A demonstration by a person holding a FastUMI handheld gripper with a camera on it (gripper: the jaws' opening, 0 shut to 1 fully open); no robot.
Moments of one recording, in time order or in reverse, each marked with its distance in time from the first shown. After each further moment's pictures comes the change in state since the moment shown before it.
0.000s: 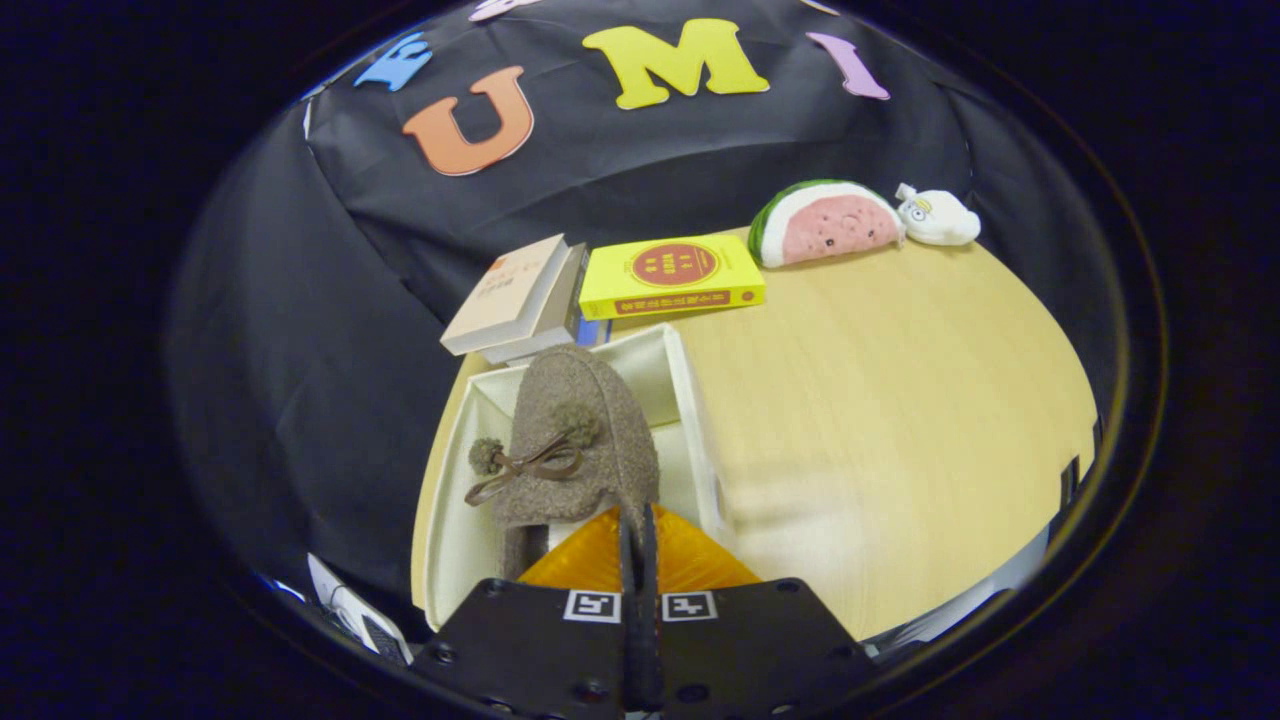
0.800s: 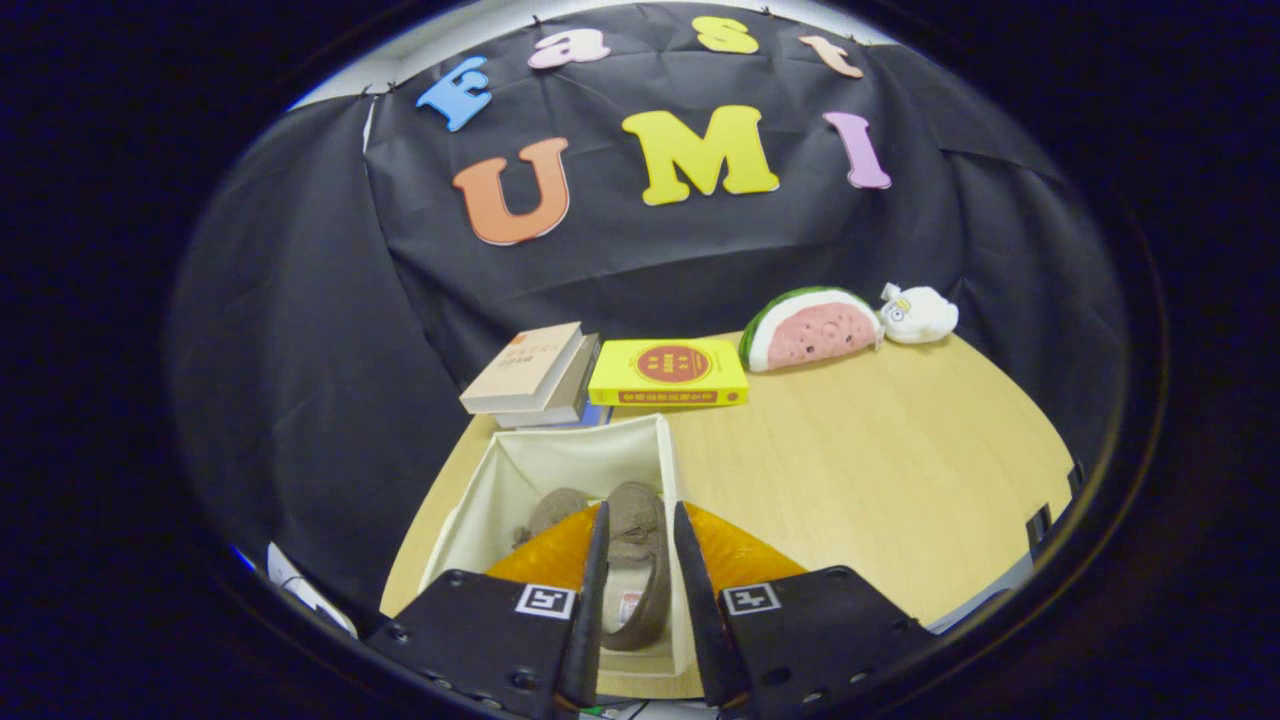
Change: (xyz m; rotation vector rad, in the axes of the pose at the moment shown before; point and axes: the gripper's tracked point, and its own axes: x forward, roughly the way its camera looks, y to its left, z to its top) arm -0.079 -0.010 0.038 -0.100 -0.362 0.007
